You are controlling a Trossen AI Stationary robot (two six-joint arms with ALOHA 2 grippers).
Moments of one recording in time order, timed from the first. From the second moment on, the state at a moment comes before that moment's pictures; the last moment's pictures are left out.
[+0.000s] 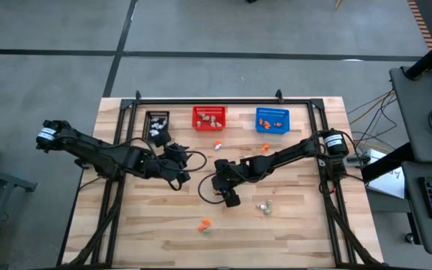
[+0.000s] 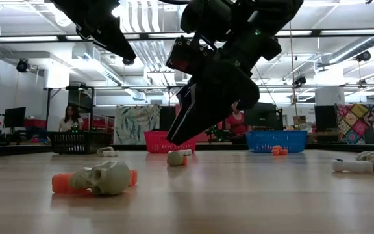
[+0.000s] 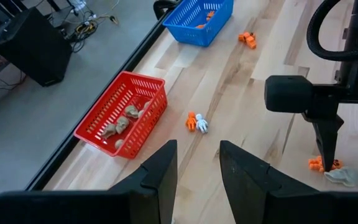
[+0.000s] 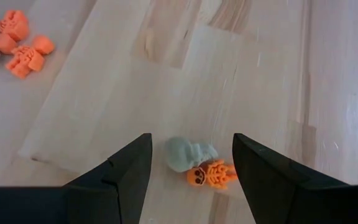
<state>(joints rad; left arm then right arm) -0.27 1.26 0.93 -0.51 -0.78 -0.34 0.11 1.97 1.20 -0.08 -0.08 -0.17</state>
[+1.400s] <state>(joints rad) -0.27 1.26 0.93 -0.50 -0.78 -0.34 0.13 2.06 1.28 -0.17 -0.01 -0.16</state>
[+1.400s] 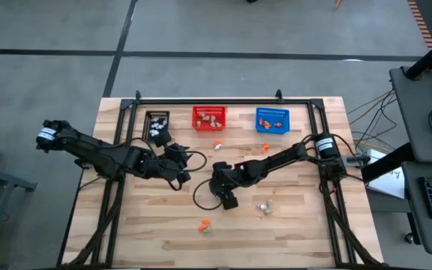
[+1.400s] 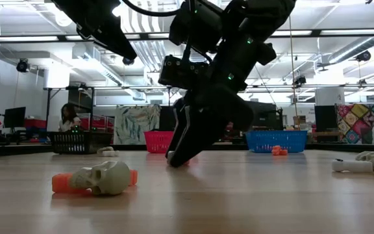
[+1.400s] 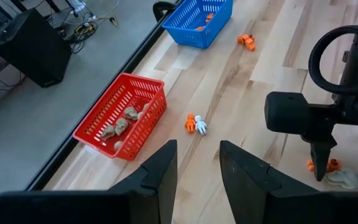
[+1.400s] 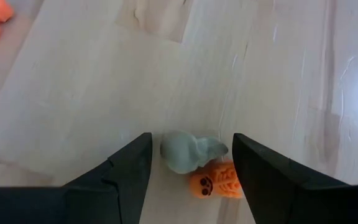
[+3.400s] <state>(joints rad) -0.28 1.23 0.93 -0.50 -0.83 -0.31 0.09 2.05 1.37 -0.21 -0.03 -0.16</state>
